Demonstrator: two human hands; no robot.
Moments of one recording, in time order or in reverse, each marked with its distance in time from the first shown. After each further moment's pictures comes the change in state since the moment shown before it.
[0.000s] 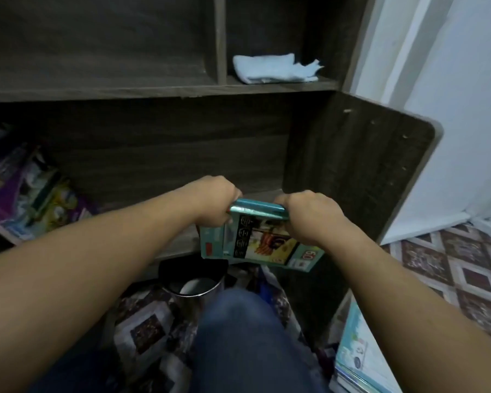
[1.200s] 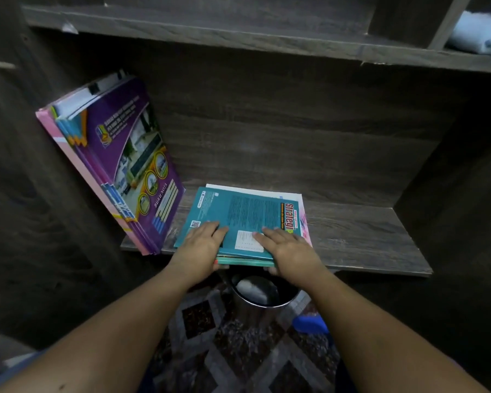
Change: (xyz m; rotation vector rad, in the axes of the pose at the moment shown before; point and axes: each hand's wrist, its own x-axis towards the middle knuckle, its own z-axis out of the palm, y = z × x) left_hand -0.062 -0.165 0.250 -0.265 0.079 -0.504; right_hand 0.160 -0.152 0.199 -0.024 -0.182 -0.491
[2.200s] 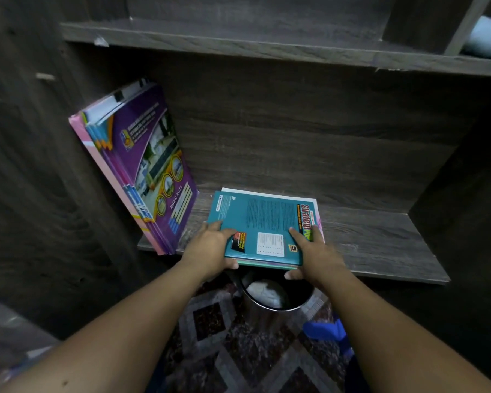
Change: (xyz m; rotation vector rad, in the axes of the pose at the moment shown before) left_hand -0.002 0.000 -0.013 -0.230 -0.035 -0.209; right_hand -0.004 0.015 0.000 0.208 -0.134 0.438
